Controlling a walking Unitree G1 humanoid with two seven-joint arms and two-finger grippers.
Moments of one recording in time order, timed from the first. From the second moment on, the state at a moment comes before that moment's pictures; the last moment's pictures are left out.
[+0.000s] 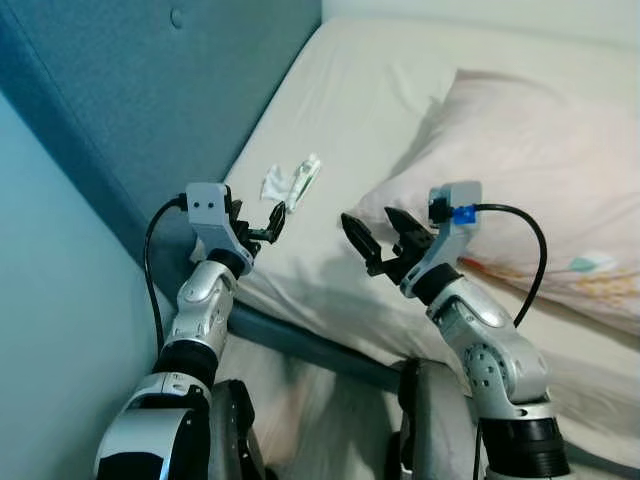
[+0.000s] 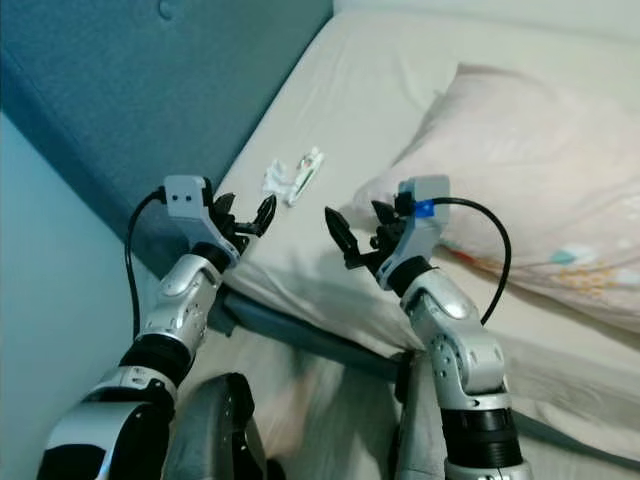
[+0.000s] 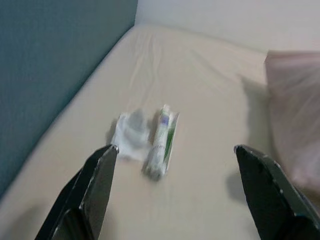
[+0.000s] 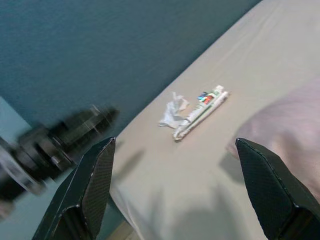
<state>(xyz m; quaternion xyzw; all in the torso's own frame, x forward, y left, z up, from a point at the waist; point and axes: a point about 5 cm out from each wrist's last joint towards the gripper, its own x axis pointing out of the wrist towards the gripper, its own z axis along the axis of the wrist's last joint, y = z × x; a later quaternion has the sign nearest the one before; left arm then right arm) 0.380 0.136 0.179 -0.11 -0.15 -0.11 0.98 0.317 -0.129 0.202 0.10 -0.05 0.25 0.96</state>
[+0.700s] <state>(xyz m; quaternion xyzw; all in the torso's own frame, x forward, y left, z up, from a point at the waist) 0.358 0.135 0.131 -0.11 -0.06 -0.13 0.98 0.332 -0.128 0.172 0.11 -0.03 0.26 0.96</state>
